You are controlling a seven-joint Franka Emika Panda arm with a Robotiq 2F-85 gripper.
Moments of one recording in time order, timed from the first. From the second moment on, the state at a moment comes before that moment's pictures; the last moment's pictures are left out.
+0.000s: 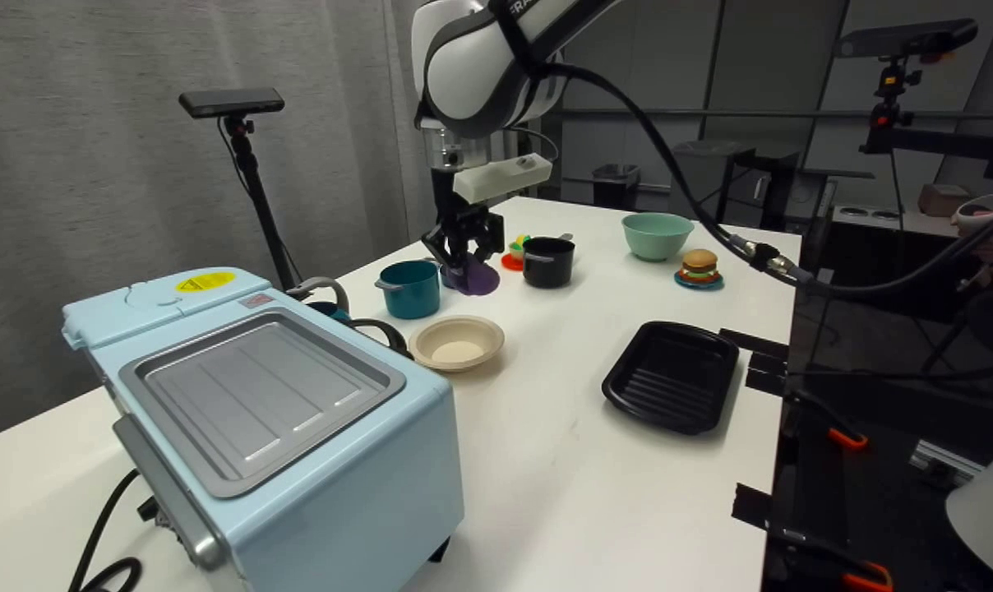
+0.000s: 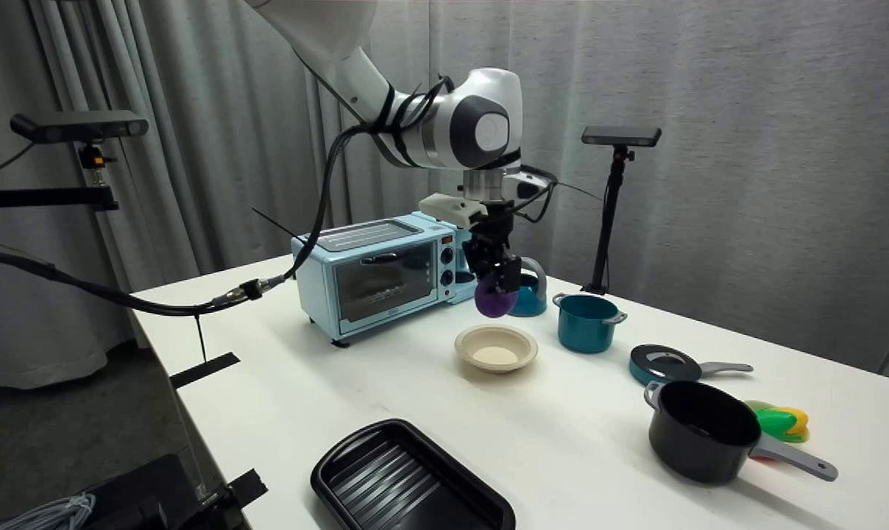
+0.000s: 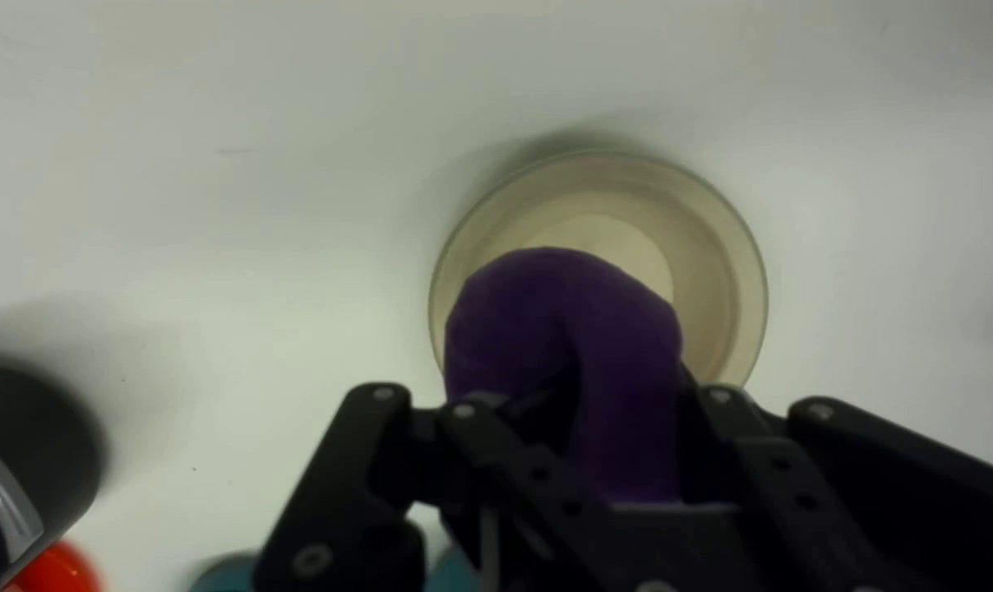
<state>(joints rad) 0.08 0.44 -0.01 -1.72 -0.03 2.18 0.32</state>
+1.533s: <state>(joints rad) 0.08 0.73 -0.05 -1.50 -0.04 2.18 0.32</state>
